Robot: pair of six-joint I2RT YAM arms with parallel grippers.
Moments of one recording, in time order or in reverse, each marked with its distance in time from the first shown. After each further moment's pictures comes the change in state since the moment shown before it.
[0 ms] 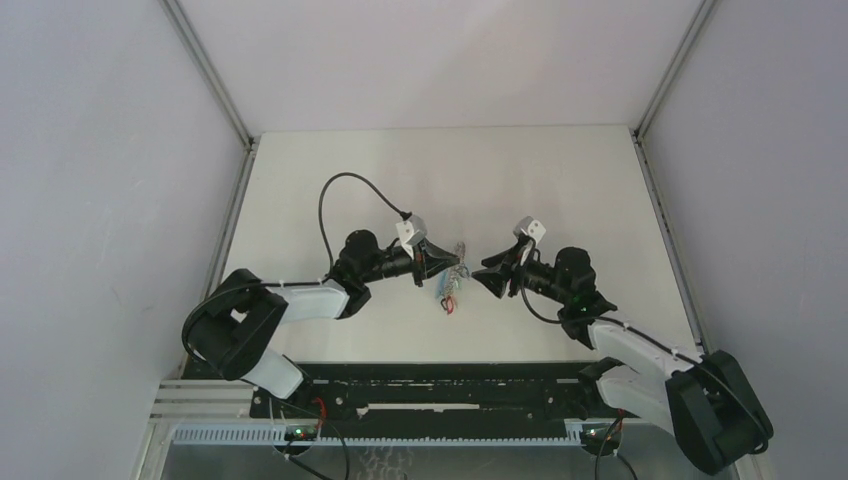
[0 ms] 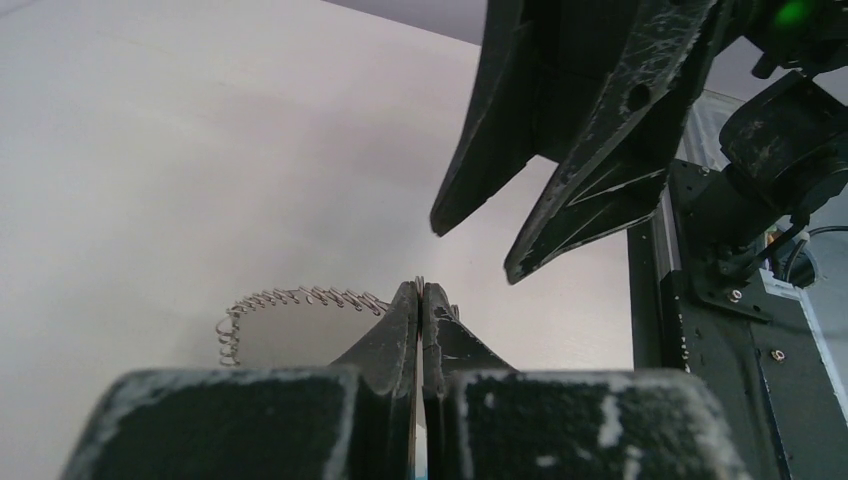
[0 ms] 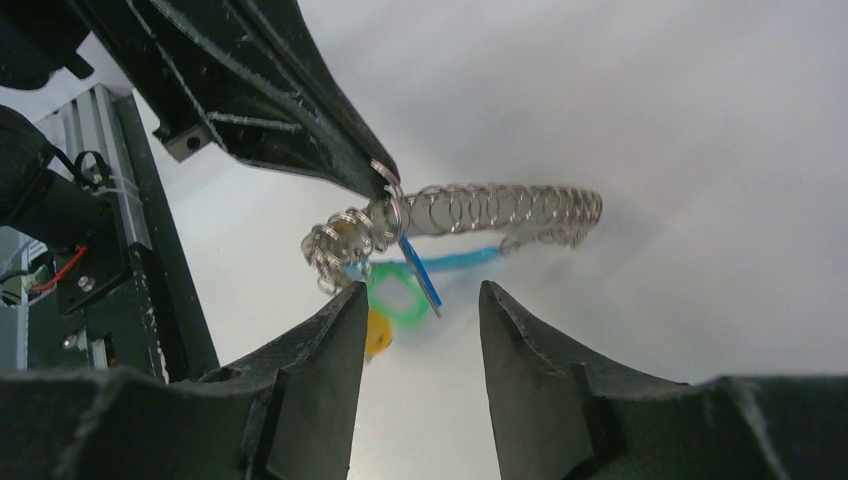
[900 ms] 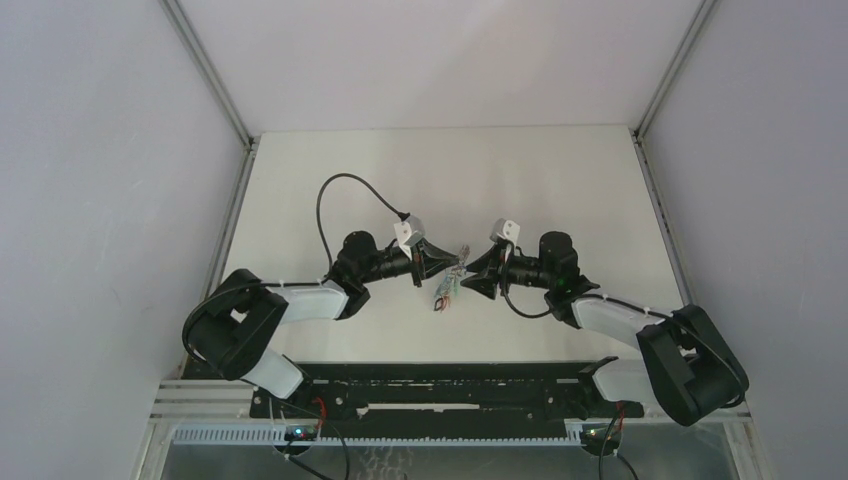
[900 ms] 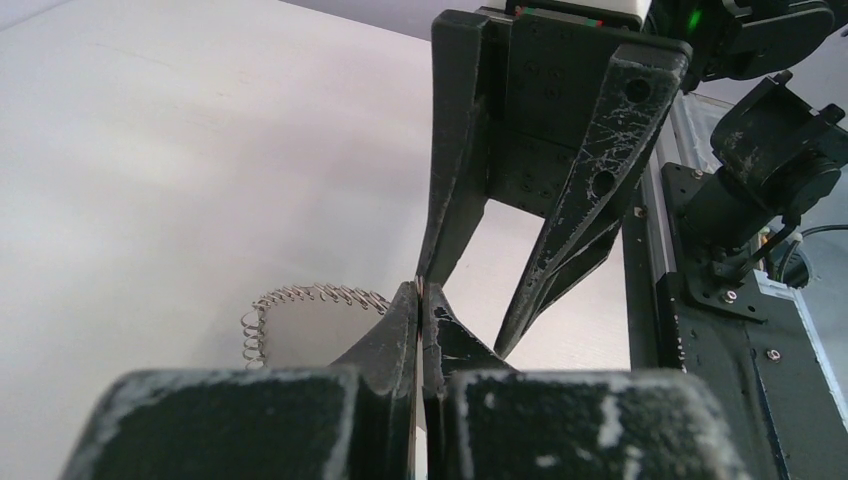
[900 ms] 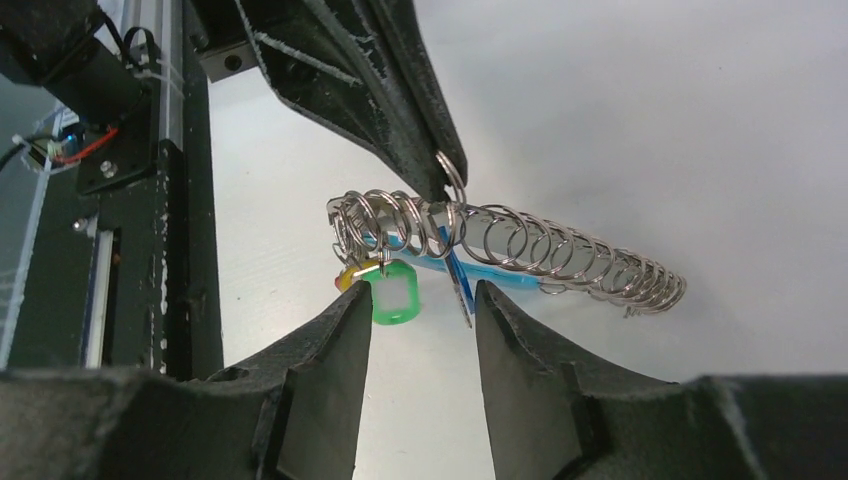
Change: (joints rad) left arm 0.008 0.000 -0.012 0.045 0.016 -0.010; right arm 0.002 0.276 0.118 0.061 -0.258 -0.175
